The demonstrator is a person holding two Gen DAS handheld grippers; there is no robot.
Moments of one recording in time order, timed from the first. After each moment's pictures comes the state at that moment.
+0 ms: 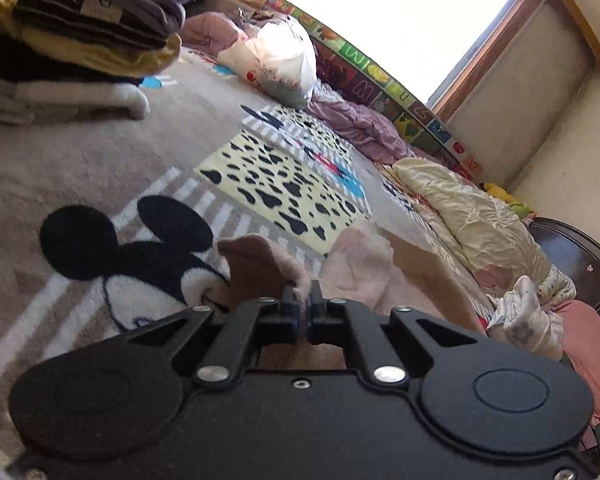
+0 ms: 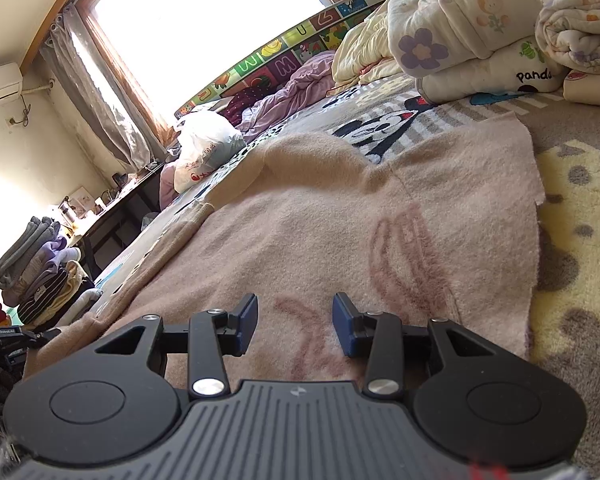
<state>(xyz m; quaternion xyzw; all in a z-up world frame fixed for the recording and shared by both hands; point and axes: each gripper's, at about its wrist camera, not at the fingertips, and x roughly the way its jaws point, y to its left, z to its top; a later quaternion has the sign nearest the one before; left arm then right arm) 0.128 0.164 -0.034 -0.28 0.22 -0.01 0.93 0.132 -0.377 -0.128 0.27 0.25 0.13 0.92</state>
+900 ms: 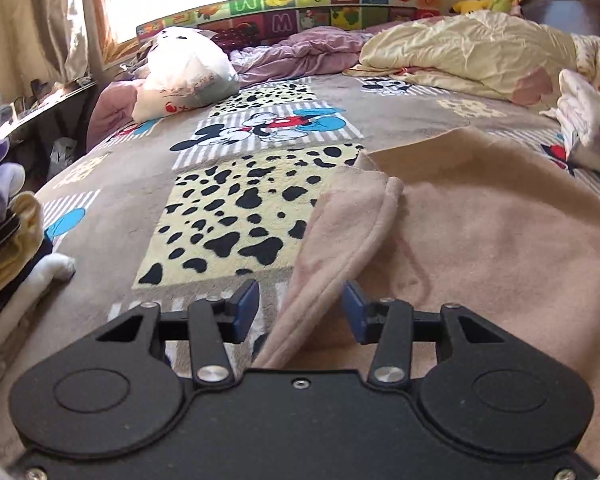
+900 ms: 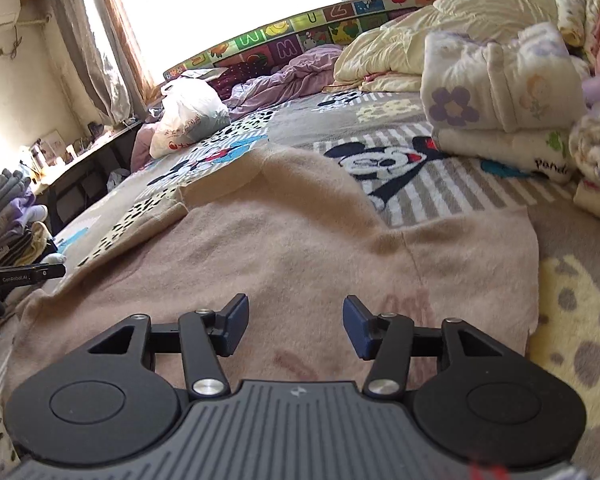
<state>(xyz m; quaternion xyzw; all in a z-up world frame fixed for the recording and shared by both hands) 0.270 0.025 -0.038 0.13 0.31 -0.06 0.94 0.176 -0.354 -0.058 0.14 0.29 0.09 0.94</state>
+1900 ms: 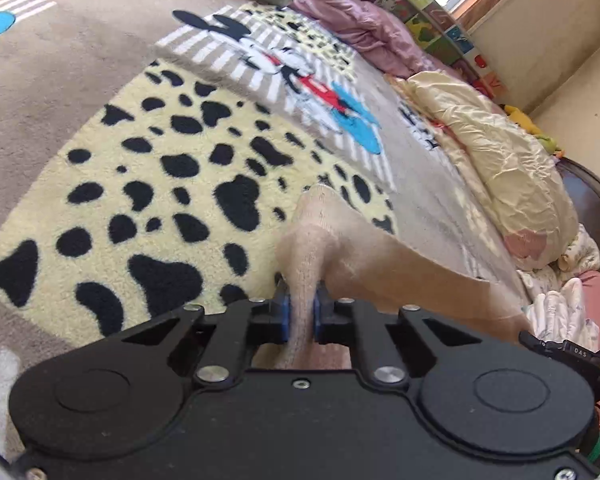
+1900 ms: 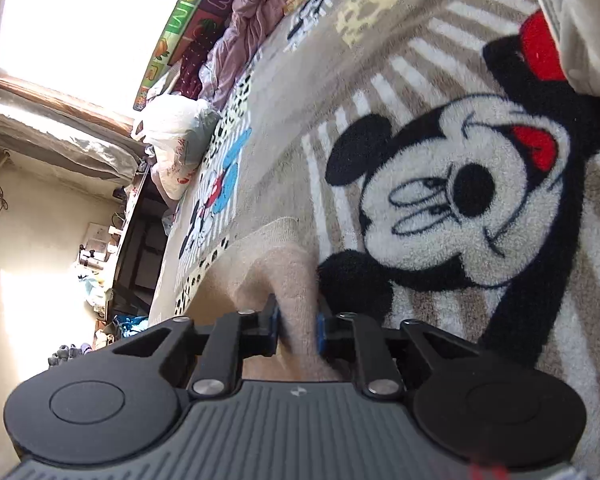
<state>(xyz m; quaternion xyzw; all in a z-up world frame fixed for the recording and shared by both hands) 0.426 0.129 -0.068 -0.28 0.36 -0.14 0.88 0.437 -0.416 -0.106 0.44 0.36 0.18 0.80</state>
